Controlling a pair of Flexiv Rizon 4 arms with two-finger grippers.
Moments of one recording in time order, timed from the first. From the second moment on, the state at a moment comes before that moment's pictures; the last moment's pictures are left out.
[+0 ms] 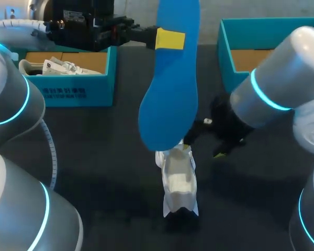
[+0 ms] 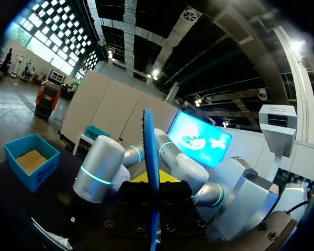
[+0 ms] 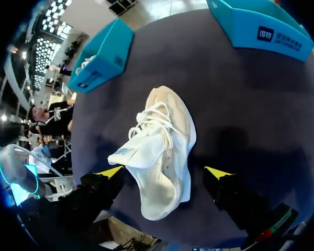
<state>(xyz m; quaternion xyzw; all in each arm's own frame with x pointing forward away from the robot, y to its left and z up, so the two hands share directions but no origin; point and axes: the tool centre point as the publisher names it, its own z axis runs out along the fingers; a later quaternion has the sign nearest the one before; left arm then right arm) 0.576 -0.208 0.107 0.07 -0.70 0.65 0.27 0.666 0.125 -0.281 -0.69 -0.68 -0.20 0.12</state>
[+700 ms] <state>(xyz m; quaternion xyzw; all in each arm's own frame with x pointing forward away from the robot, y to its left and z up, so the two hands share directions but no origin) 0.576 -0.208 0.107 0.07 -0.70 0.65 0.27 0.681 0.091 -0.235 -0.68 -0.65 -0.29 0.21</state>
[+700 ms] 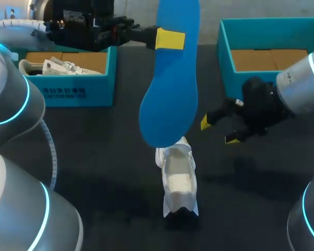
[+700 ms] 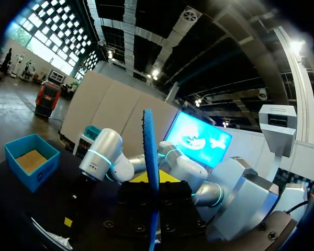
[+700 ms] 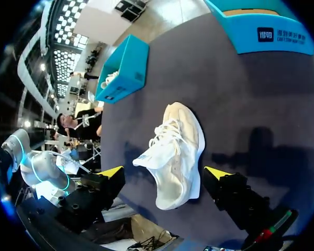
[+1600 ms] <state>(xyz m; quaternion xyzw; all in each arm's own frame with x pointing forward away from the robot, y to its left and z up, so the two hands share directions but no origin) 0.620 -0.179 0.102 -0.15 -0.67 0.73 0.01 0.694 0.094 -0.208 -0.63 -0.58 -0.38 0.35</state>
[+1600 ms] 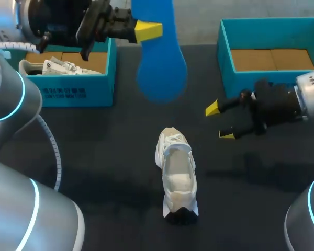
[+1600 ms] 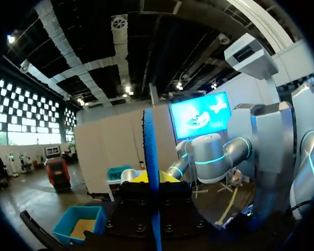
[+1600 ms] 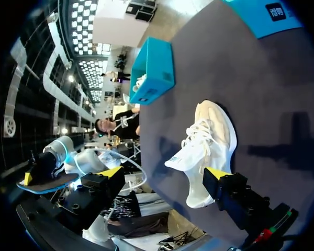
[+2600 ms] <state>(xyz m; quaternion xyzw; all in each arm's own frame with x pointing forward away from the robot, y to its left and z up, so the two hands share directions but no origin) 0.633 -0.156 0.085 -0.35 -0.61 0.67 -0.26 0.698 0.085 -0.181 -0.62 -0.54 -0.41 0.38</state>
